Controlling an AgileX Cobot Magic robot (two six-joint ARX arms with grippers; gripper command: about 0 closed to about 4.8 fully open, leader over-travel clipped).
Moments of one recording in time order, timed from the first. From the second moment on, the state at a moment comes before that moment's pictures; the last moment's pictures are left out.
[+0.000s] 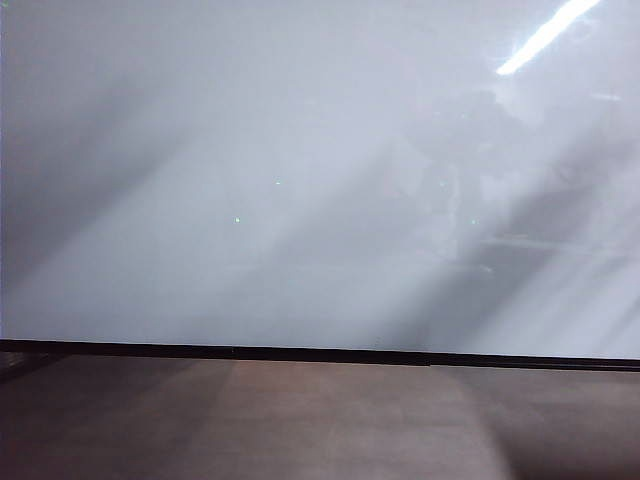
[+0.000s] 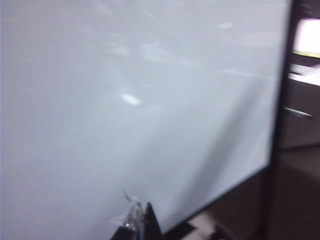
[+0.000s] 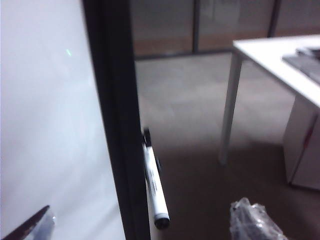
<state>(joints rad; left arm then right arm) -0.66 1.04 0.89 0.18 -0.01 0.20 -0.45 1.39 0.74 0.56 -0.22 0.03</state>
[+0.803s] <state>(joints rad) -0.66 1.24 0.89 0.33 0.13 0.21 -0.46 2.04 1.02 1.03 -0.40 -0.06</state>
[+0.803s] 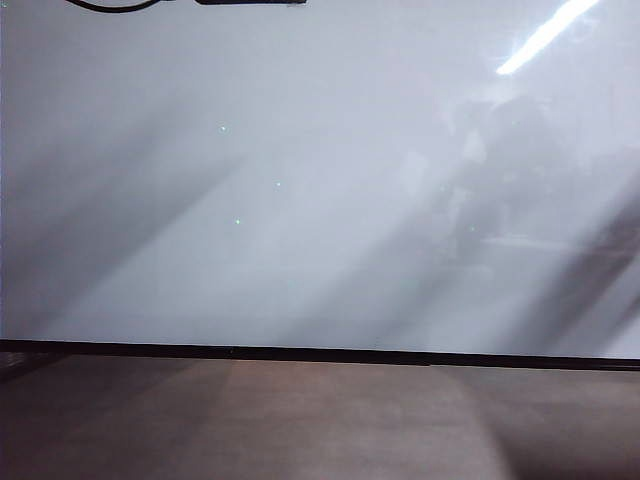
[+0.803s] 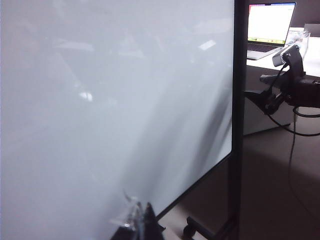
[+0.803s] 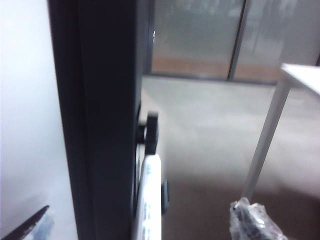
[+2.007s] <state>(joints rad) -0.66 1.28 0.89 0.30 0.13 0.21 -0.49 2.05 1.02 0.96 -0.49 -0.08</state>
